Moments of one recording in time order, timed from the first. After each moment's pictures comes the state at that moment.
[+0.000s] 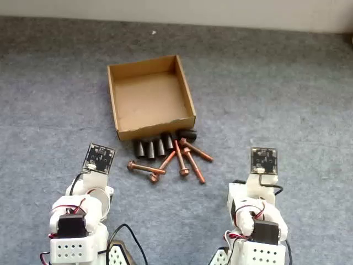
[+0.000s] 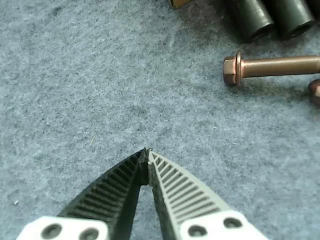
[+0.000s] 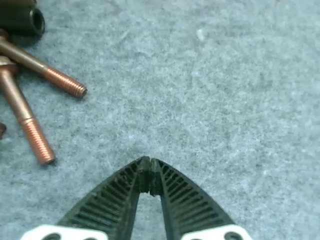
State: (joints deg) left arm -8.9 -104.0 96.0 76.1 -12.5; right arm 2.4 -104.3 95.6 66.9 9.8
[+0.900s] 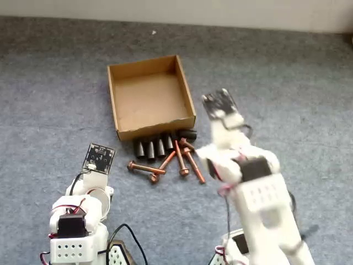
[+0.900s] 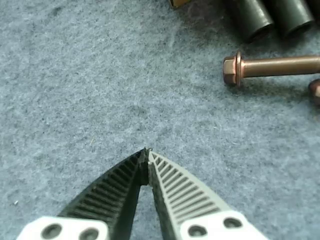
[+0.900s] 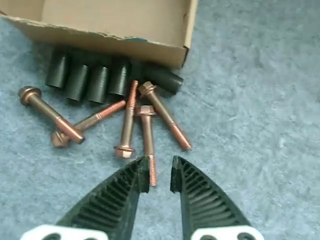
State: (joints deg) left arm -8.9 -104.0 96.0 76.1 -12.5; right arm -24.3 -40.9 39.4 68.7 8.4
